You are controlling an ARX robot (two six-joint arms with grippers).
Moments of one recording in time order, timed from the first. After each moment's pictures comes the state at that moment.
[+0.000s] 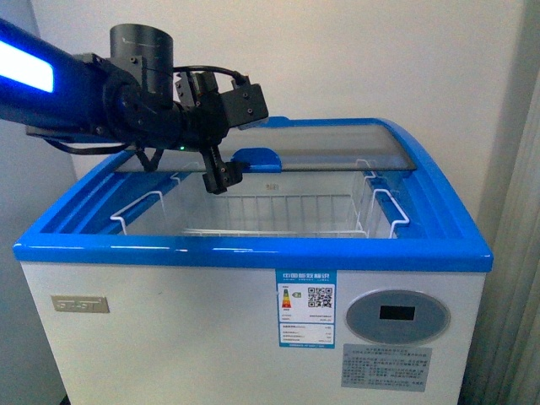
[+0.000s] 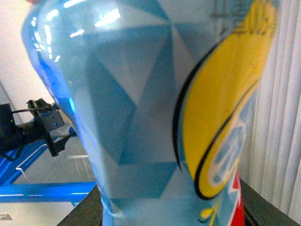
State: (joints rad) left arm -0.22 2.59 2.40 0.08 0.20 1.20; right arm 0.09 0.43 0.63 -0.07 0.16 0.16
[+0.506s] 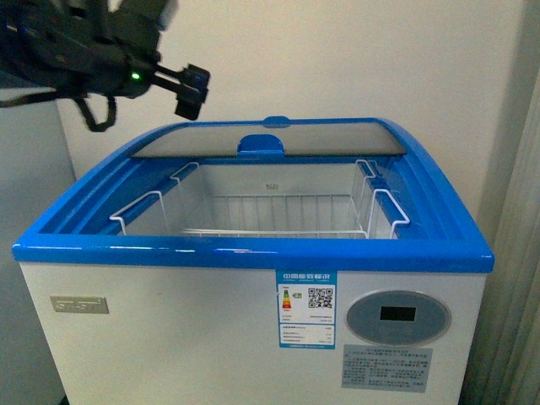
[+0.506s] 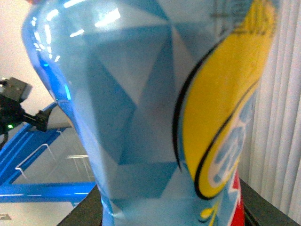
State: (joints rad) left arm -0.18 2.12 1.80 0.30 0.01 0.35; right arm 0.09 0.43 0.63 -0.07 0.15 0.16
